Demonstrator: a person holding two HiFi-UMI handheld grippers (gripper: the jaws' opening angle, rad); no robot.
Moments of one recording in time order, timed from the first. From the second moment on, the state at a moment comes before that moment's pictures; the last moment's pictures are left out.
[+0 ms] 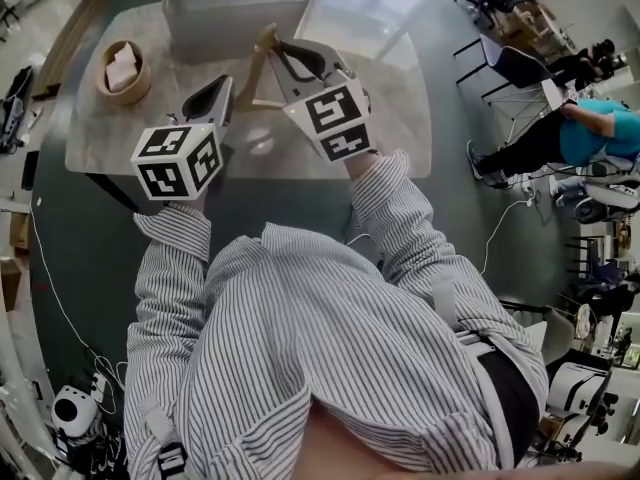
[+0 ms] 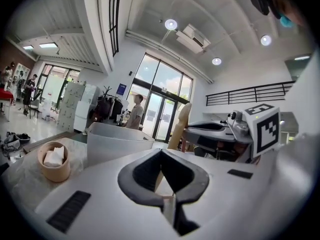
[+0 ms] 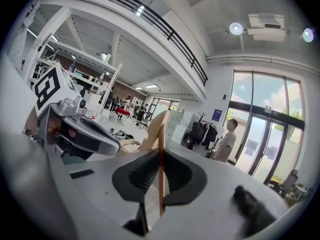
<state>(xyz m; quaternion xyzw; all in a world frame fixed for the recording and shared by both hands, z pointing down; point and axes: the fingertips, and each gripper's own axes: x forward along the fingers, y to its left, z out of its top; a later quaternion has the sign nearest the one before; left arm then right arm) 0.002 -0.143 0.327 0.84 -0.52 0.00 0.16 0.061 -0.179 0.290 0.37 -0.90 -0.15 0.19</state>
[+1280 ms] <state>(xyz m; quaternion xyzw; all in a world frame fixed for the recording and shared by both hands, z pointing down) -0.033 -0.268 0.352 0.85 -0.49 0.05 0.17 0.043 -0.305 0.278 0.42 -0.89 -0.07 0.14</state>
